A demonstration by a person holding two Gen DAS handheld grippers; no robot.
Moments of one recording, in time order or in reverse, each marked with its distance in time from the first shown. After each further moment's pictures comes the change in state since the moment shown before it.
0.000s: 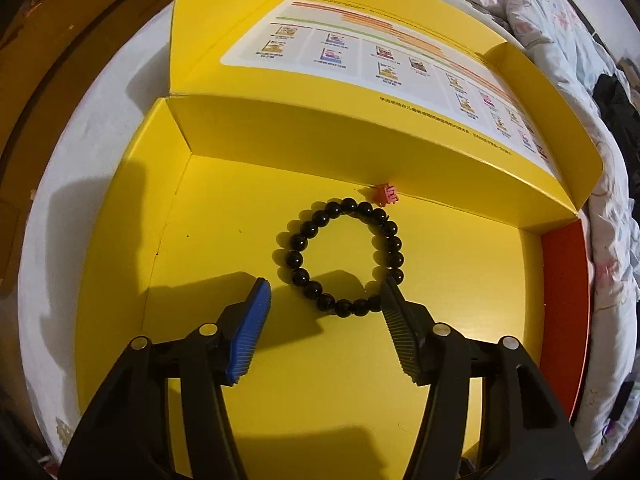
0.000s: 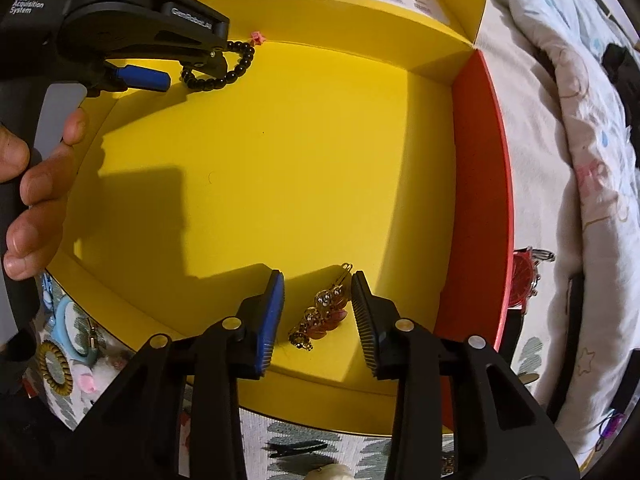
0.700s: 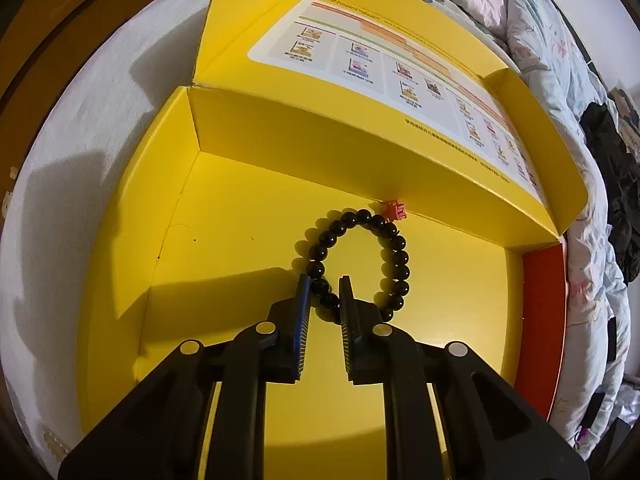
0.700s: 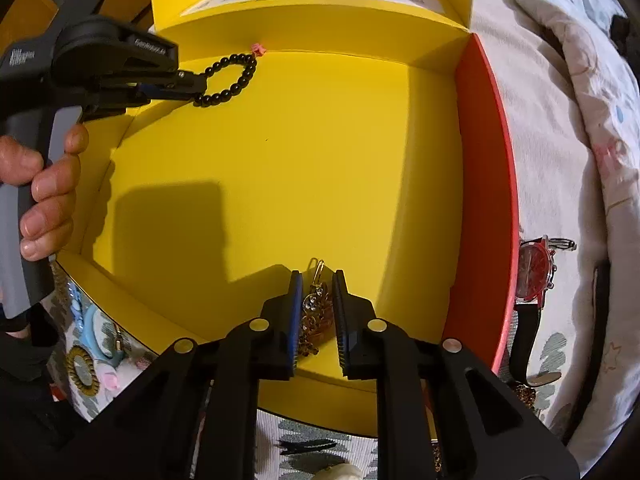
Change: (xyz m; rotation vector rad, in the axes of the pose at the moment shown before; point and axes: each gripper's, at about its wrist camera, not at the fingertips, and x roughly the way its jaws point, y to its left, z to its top) left arm -0.007 0.025 0.000 -0.084 -0.003 -0.101; right arm -0.001 -0.027 0.003 0.065 -0.016 0.139
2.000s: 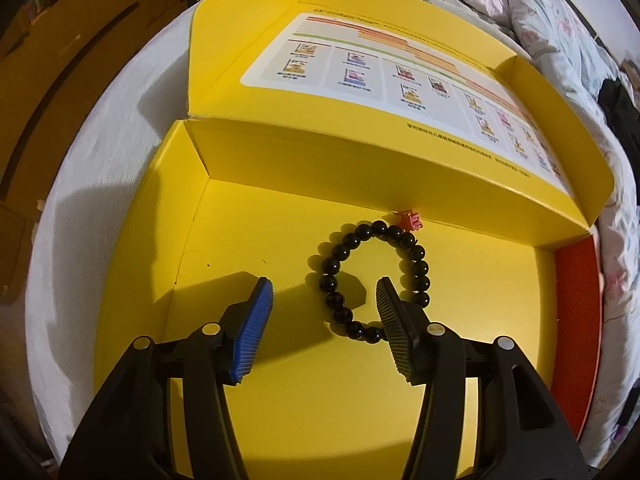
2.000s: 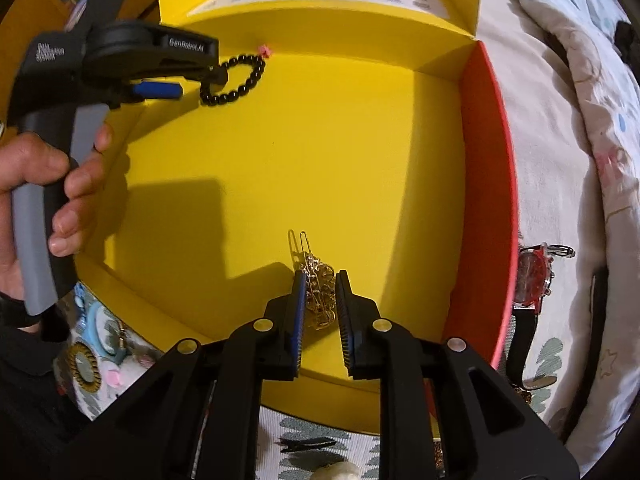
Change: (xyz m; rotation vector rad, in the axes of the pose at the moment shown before) left arm 0.006 -0.014 0.002 0.088 -0.048 0.152; right arm 0.000 0.009 0.003 -0.035 0.004 -0.012
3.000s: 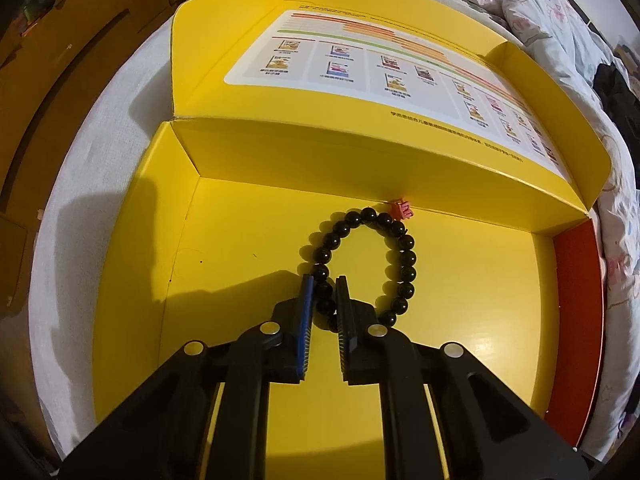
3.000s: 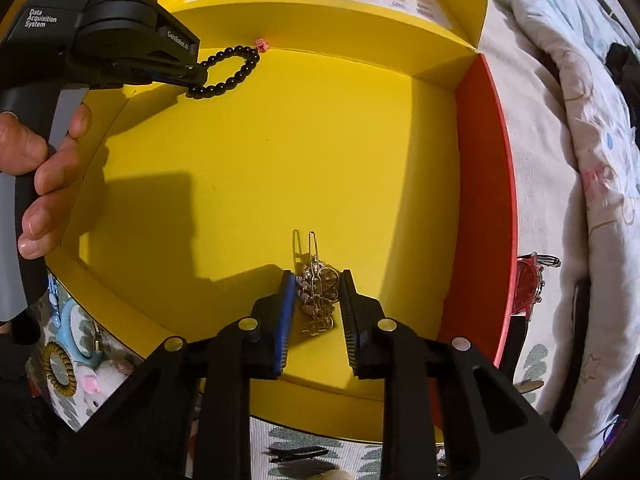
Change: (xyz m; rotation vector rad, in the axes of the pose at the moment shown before) left arm 0.003 -0.011 0.002 0.035 0.015 -0.004; right arm 0.003 0.020 -0.013 -0.040 -0.012 -0.099
